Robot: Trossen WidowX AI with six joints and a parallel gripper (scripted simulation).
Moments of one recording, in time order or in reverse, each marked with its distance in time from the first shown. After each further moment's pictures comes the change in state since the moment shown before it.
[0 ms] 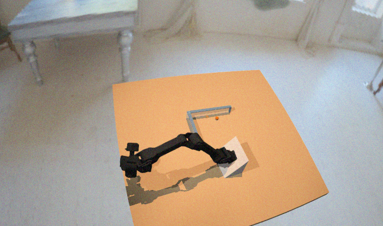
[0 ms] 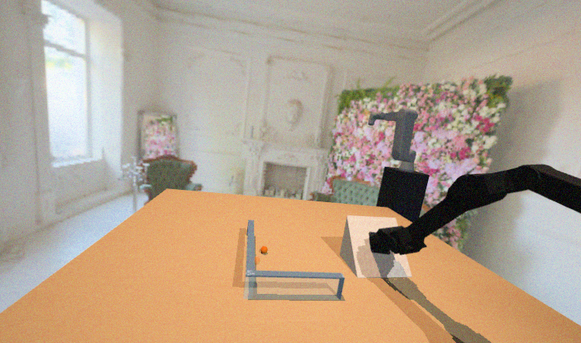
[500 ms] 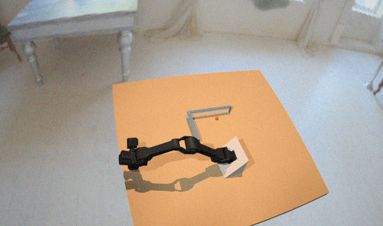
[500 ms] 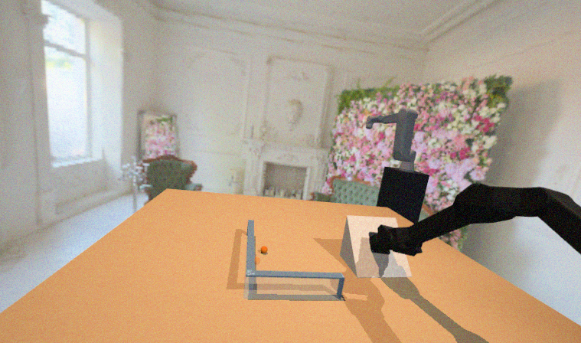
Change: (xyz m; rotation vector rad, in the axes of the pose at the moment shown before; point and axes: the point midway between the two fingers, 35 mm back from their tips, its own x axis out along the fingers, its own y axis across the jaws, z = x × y) arm 0.094 -0.010 -0.064 -0.148 0.192 -0.067
